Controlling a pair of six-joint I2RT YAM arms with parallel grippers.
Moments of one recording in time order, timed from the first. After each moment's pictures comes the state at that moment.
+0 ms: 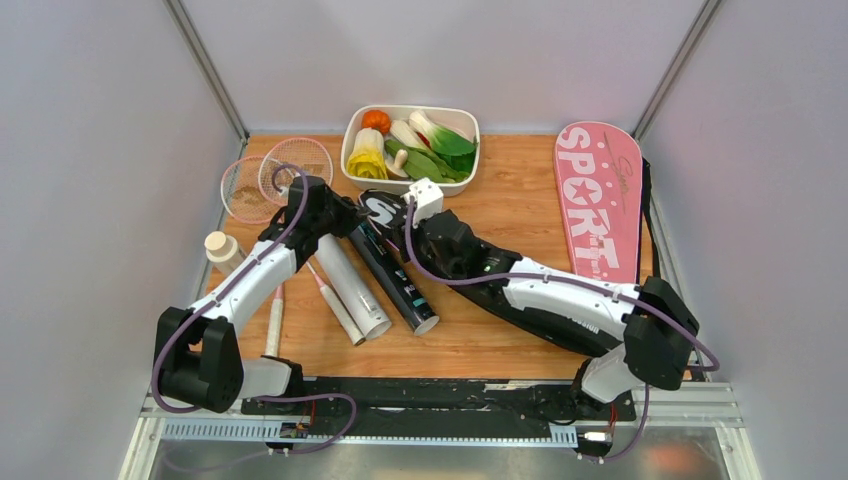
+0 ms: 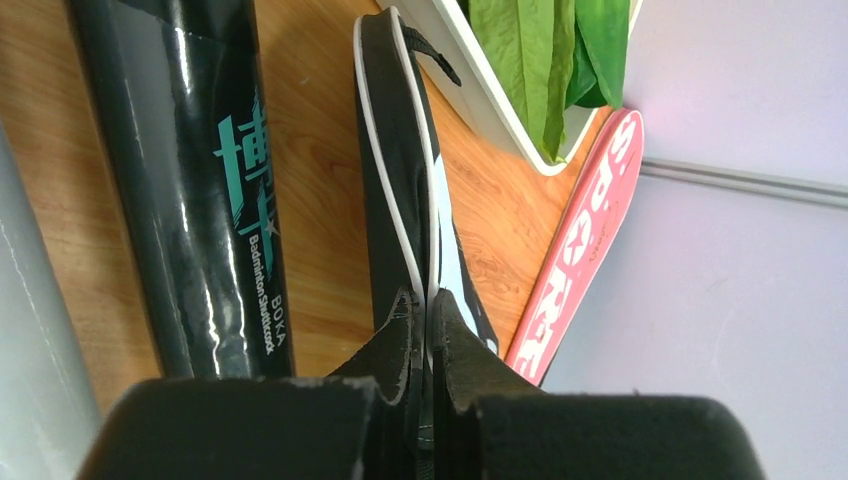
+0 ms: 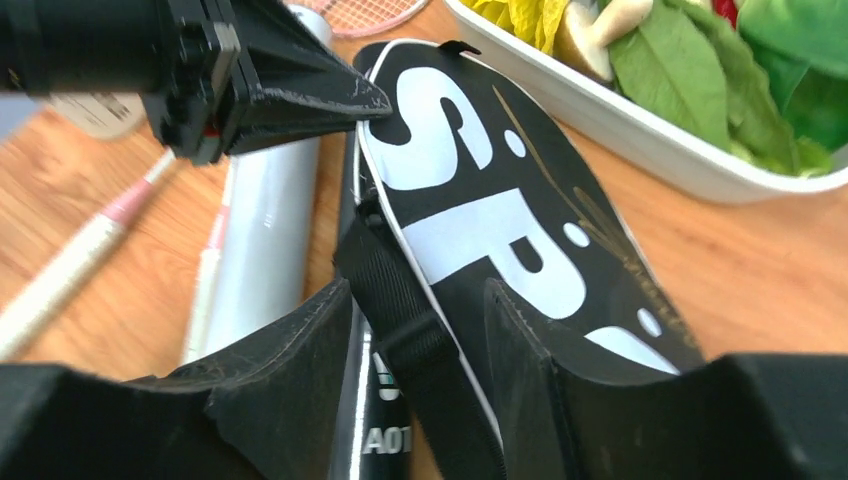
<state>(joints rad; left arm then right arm) -0.27 1.30 0.87 -0.14 0.09 -1.16 1.01 1.52 1.09 0.10 0.34 0.13</state>
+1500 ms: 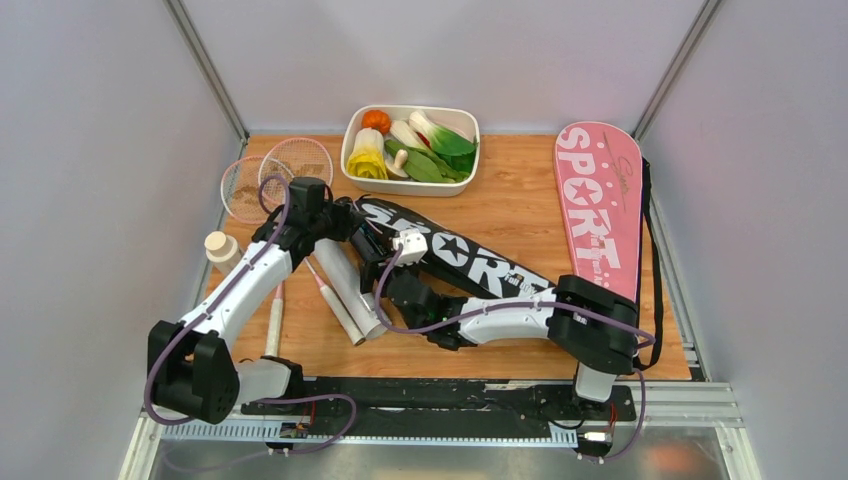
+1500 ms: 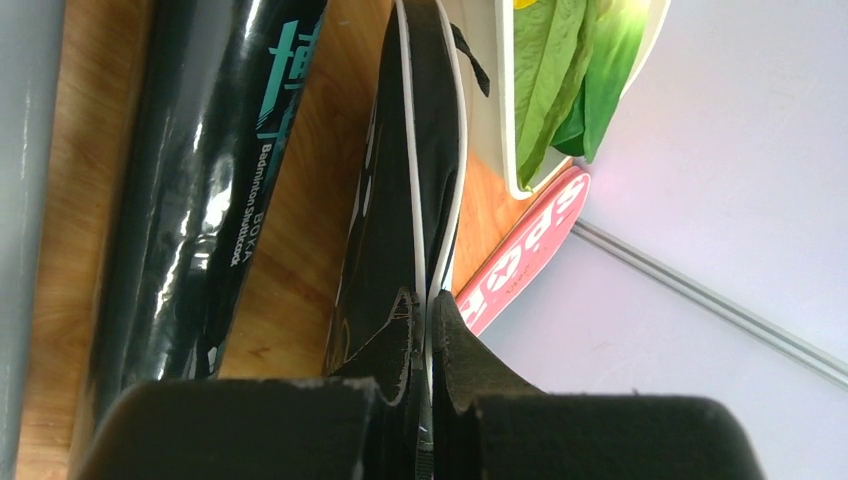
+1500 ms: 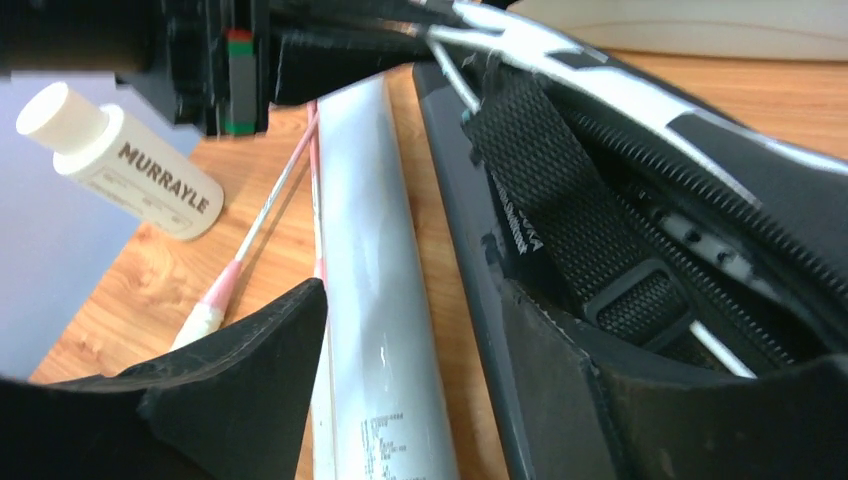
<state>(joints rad) -0.28 1.25 0.92 -0.36 0.04 -1.53 1.26 1.77 0.97 0.60 0.75 0.51</state>
